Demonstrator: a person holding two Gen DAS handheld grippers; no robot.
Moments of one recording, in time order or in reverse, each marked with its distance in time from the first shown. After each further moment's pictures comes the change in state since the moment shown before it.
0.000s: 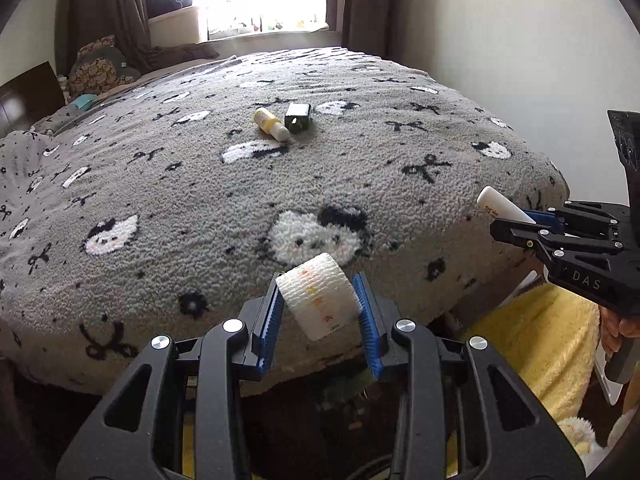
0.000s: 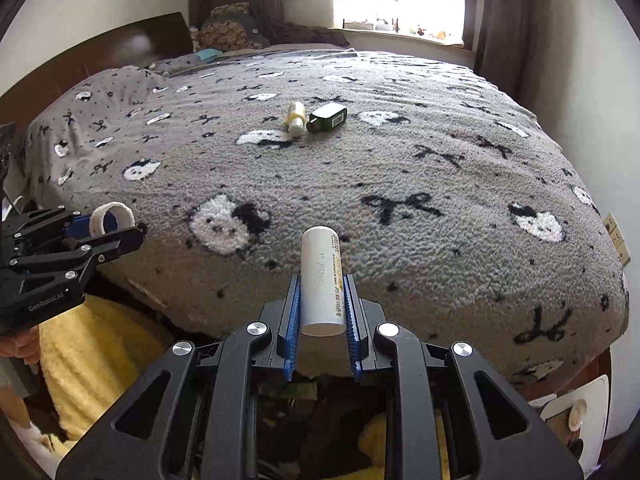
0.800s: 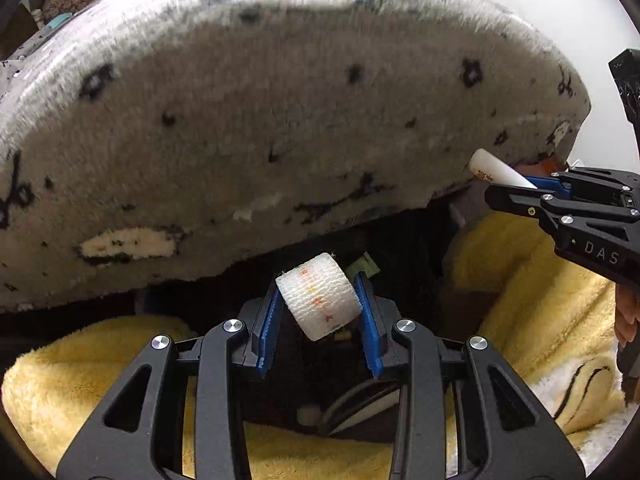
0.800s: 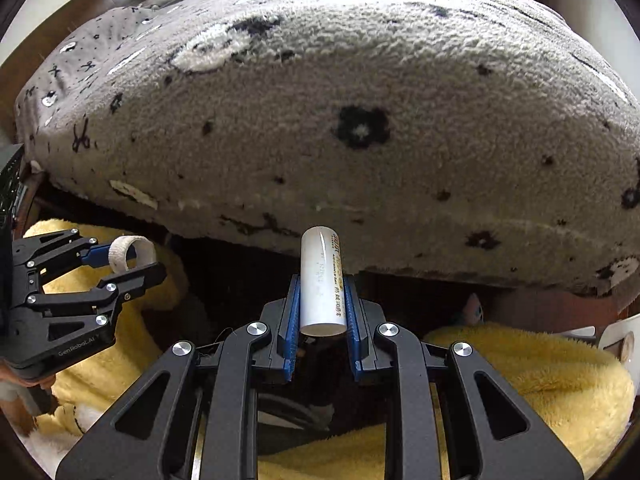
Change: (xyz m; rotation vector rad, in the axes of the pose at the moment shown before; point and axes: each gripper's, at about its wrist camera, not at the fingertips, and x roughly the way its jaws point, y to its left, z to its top) left arm 0.090 -0.006 -0.113 -0.032 0.366 -0.039; right arm 0.080 0.020 -0.093 0.065 0.307 0.067
